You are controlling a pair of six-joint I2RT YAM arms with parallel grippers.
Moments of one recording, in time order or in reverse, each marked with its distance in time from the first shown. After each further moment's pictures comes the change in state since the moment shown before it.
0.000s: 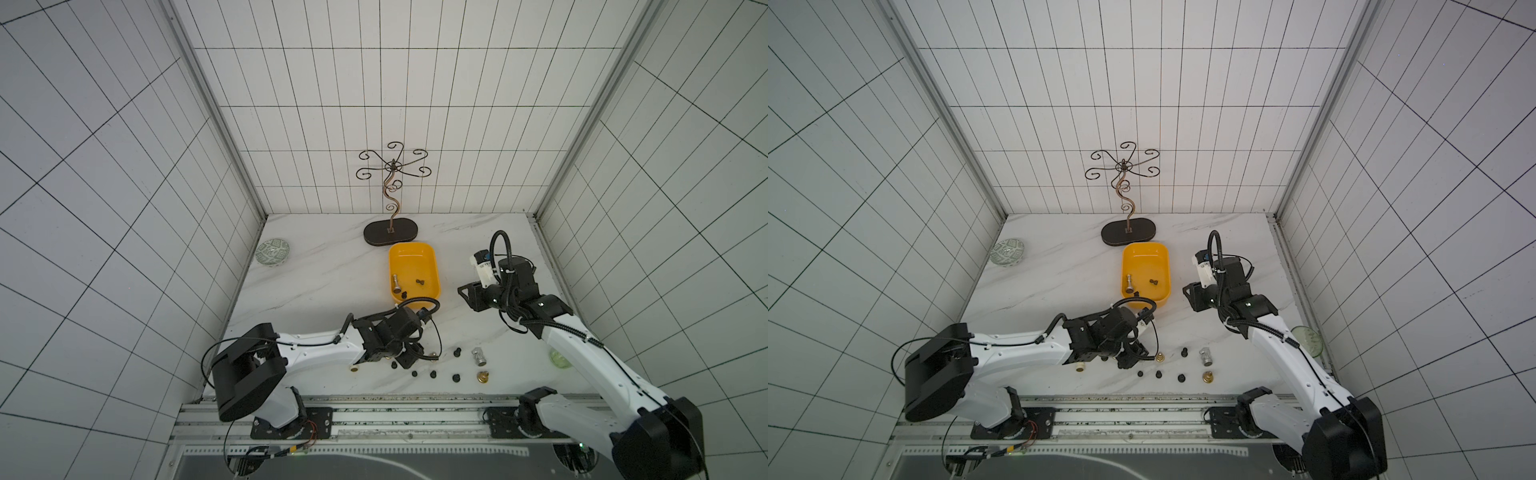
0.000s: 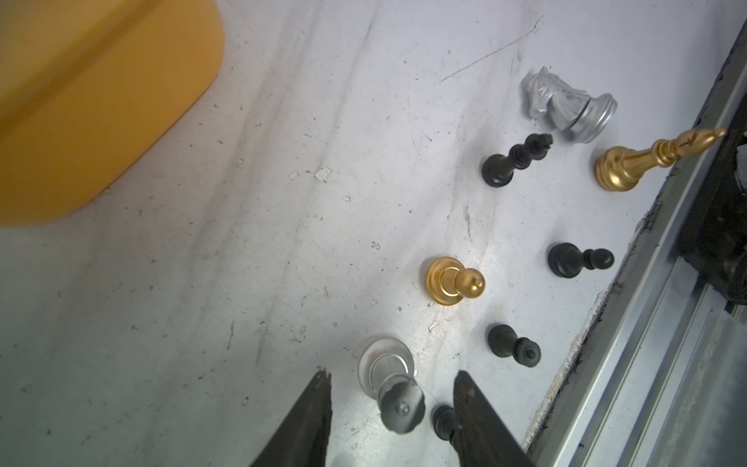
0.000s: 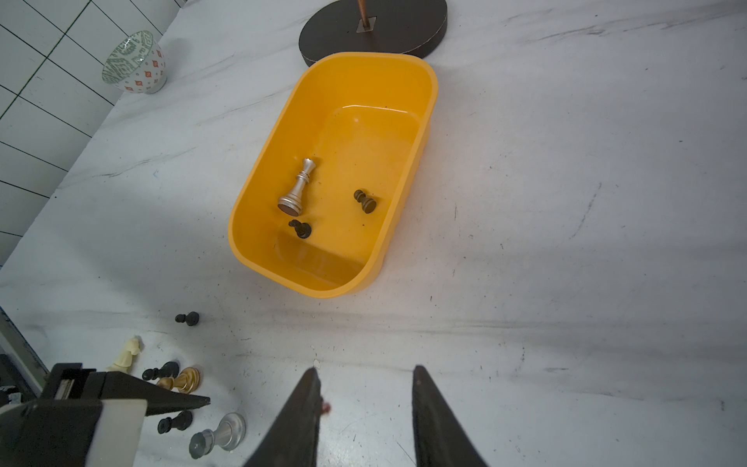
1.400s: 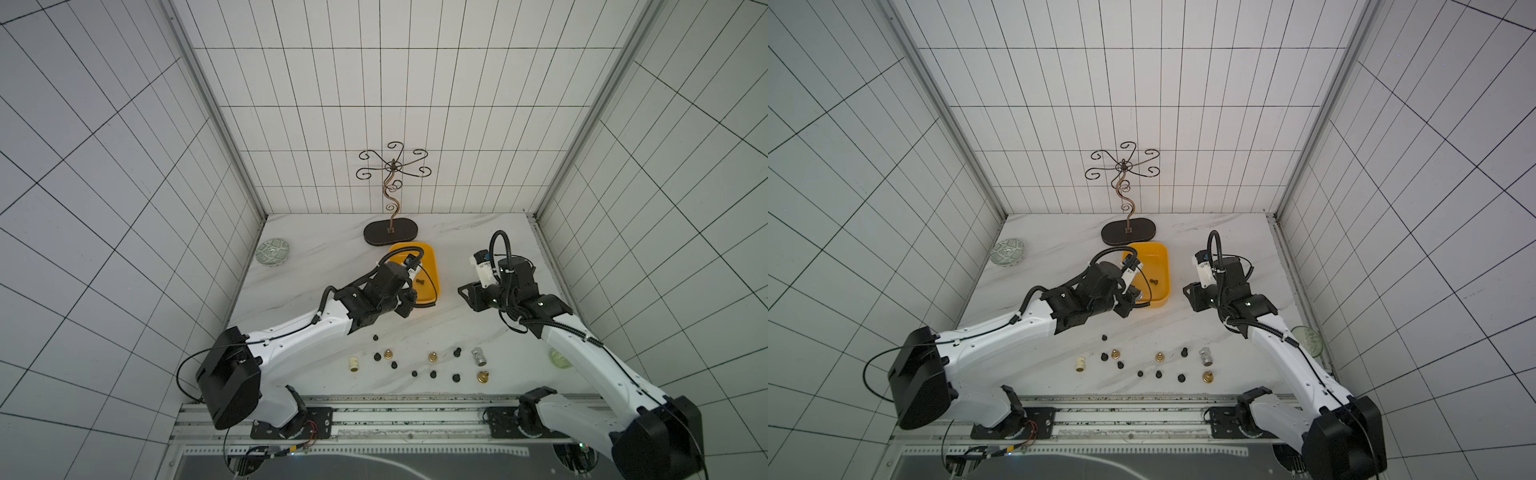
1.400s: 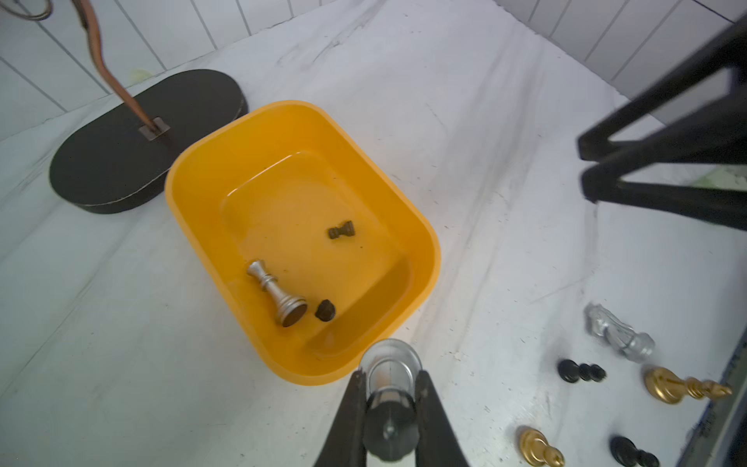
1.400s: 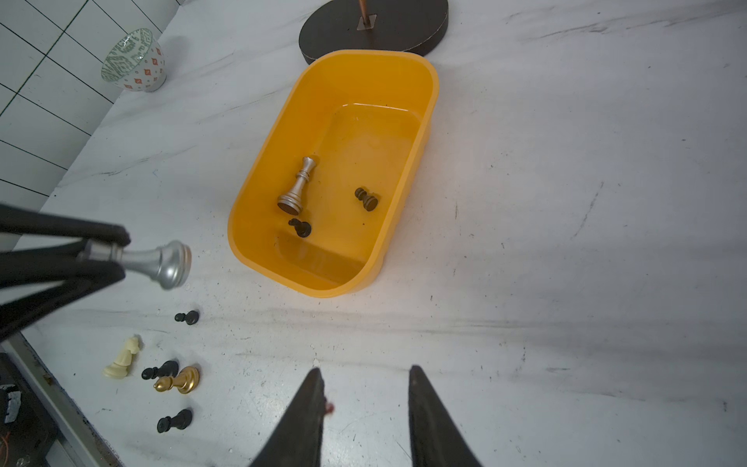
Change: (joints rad) left arm 0.253 -0.039 0.260 -0.032 -0.148 0.086; right arm 0.000 0.009 0.000 0.000 -0.002 -0.001
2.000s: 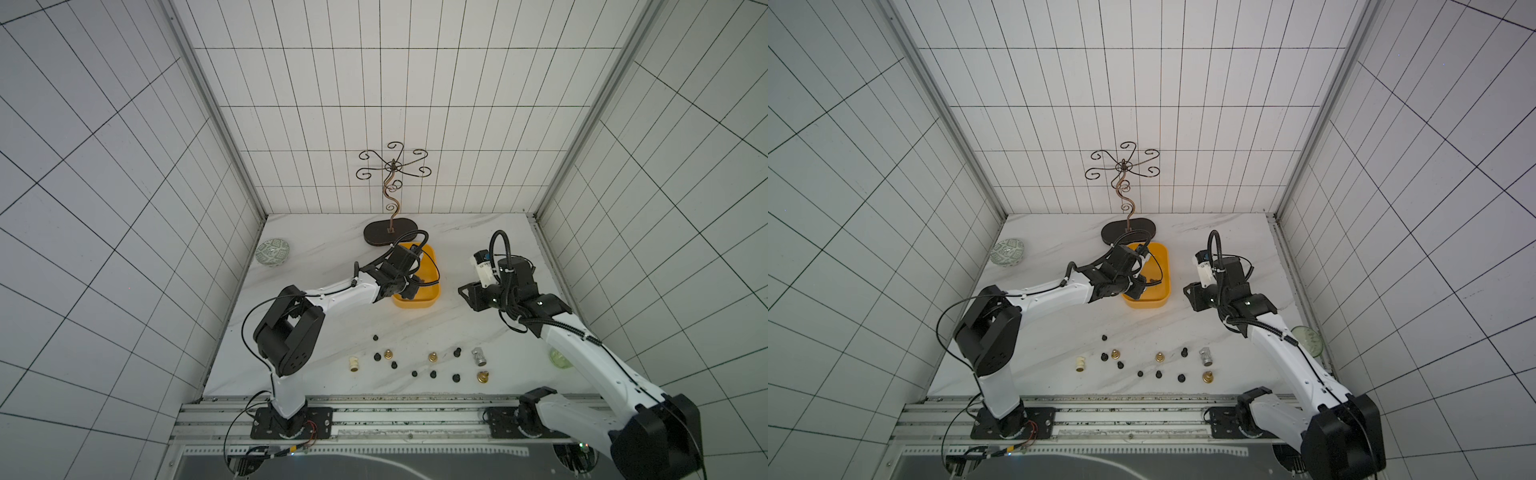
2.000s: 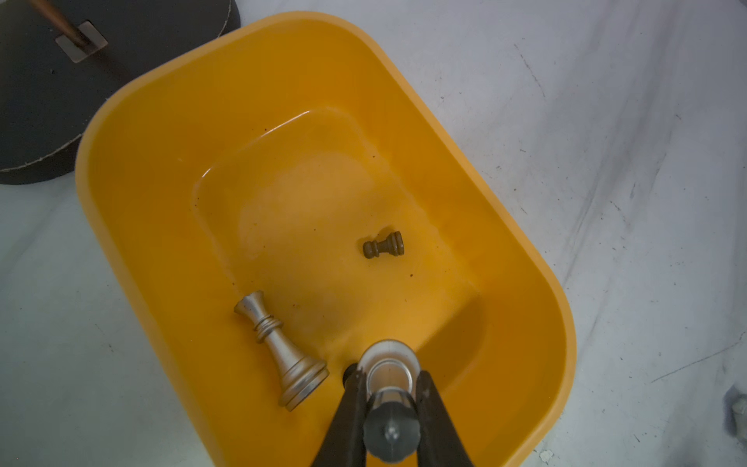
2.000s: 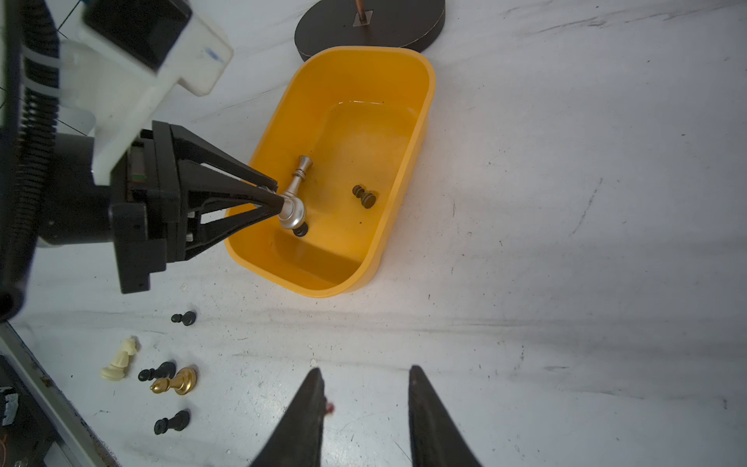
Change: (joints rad) left arm 0.073 0.373 0.217 -0.015 0.072 -0.006; right arm -0.006 0.004 0.000 0.002 -0.002 0.001
